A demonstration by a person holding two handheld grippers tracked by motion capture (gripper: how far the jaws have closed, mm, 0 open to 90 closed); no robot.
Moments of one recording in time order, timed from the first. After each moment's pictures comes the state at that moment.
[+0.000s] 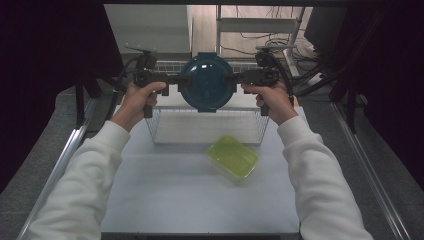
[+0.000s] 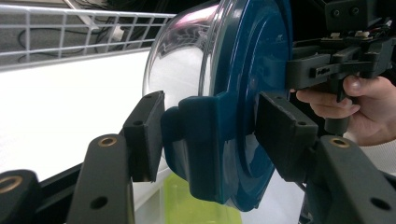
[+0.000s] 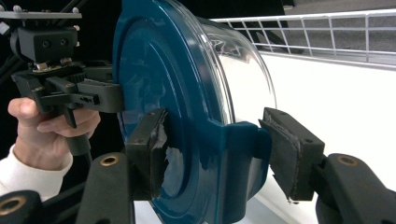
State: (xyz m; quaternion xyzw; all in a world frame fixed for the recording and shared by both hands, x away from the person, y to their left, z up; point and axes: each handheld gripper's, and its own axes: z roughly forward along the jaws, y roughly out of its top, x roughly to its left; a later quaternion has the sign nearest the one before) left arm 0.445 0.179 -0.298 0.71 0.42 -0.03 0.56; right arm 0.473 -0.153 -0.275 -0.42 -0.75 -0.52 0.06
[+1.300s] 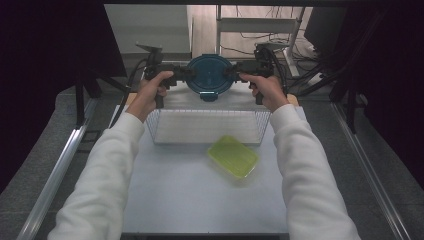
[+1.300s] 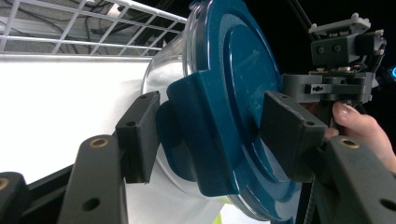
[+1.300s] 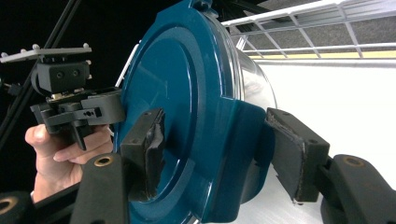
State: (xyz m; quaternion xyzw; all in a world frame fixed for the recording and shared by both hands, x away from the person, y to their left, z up) left arm 0.511 0.178 -0.335 0.64 0.49 -0.13 0.57; right arm 0.539 -0.155 -0.301 -0.51 -0.70 -0.48 0.13
